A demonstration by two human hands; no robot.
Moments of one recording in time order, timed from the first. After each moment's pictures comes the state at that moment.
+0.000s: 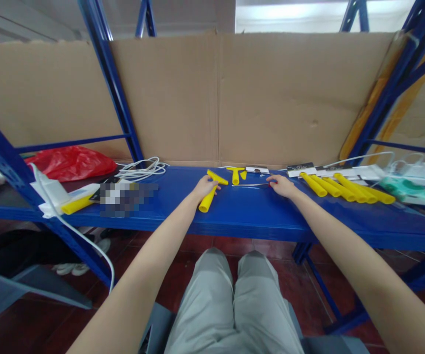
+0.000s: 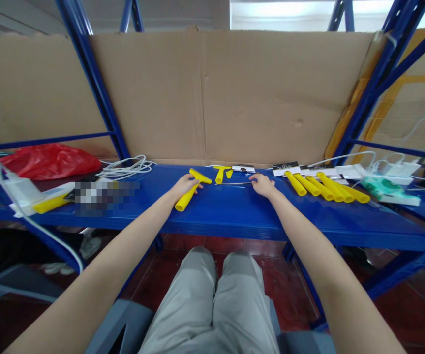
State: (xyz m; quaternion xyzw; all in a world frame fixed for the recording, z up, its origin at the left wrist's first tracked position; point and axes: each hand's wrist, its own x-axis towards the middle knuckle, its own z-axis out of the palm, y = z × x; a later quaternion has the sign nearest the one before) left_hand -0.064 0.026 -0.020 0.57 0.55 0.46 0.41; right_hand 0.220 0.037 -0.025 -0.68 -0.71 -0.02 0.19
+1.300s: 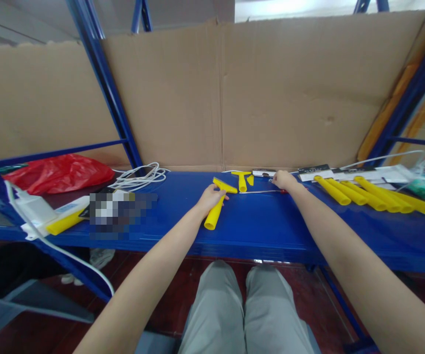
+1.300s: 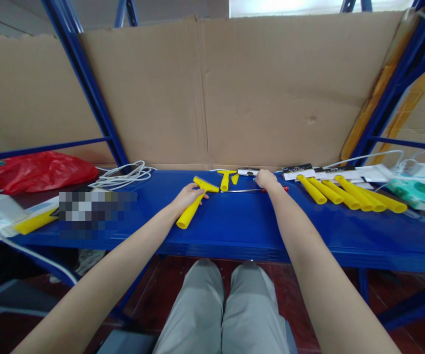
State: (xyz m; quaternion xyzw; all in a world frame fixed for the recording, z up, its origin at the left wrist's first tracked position) left_hand -0.061 0.024 -0.019 0.55 0.55 0.45 0.45; right_hand 0.212 0.119 -0.015 -0.71 -0.70 -0.06 0.08
